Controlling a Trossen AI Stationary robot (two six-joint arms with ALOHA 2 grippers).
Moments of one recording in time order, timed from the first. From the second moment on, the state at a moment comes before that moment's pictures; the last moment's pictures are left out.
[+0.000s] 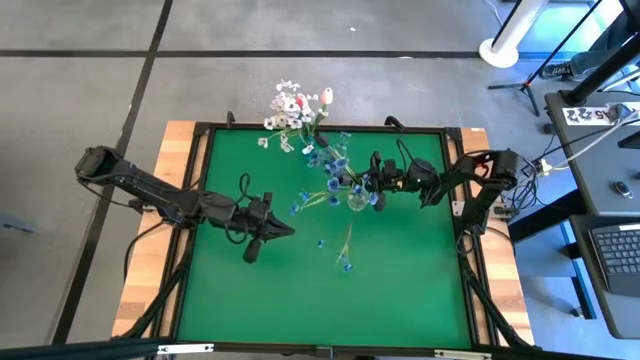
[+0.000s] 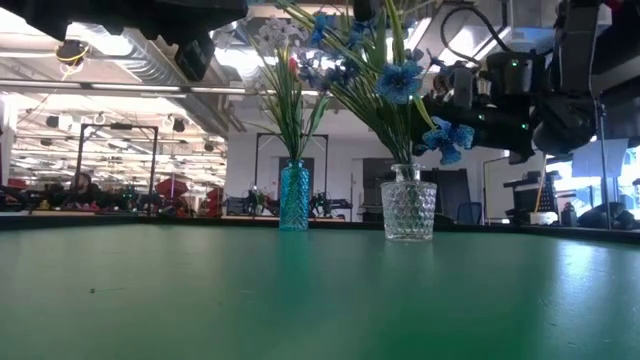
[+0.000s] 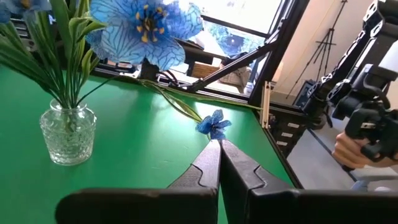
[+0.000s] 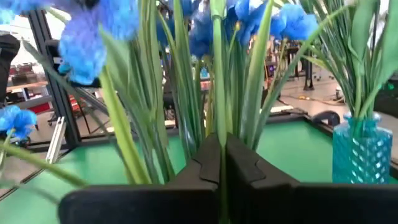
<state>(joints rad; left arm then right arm) -0.27 1.11 0.47 0.49 -0.16 -0.30 -0.39 1.73 0.36 1.56 -0.41 0.18</state>
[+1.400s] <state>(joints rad) -0.27 1.11 0.47 0.49 -0.17 -0.36 -0.39 1.54 0.09 1.53 -0.42 0.19</state>
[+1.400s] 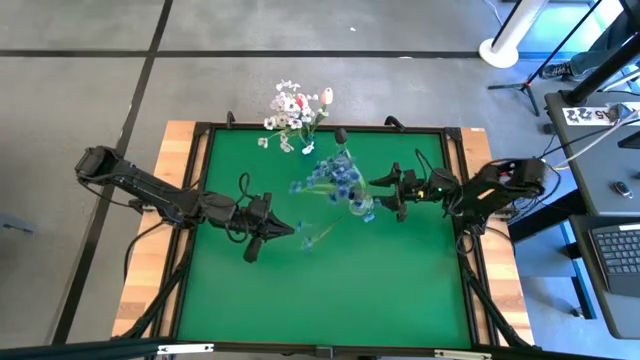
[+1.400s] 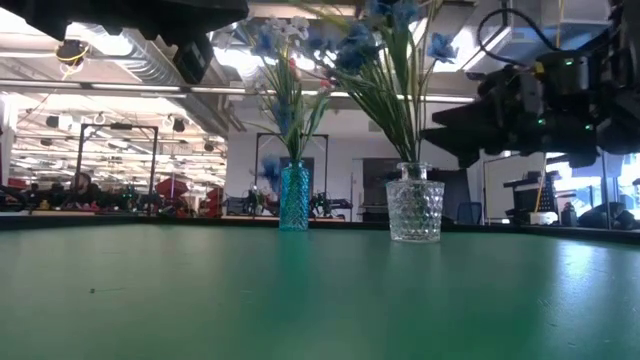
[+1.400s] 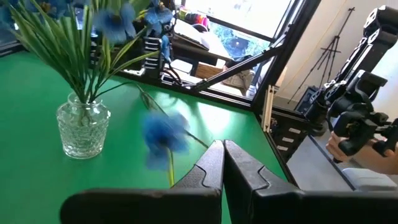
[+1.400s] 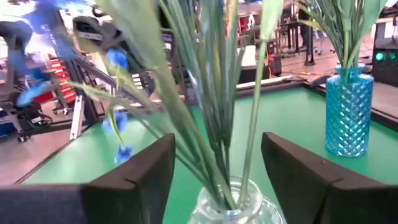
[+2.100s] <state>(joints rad) -0.07 0.98 0.47 0.35 -0.14 -0.22 -0.41 0.90 0.07 0.78 -0.26 0.17</state>
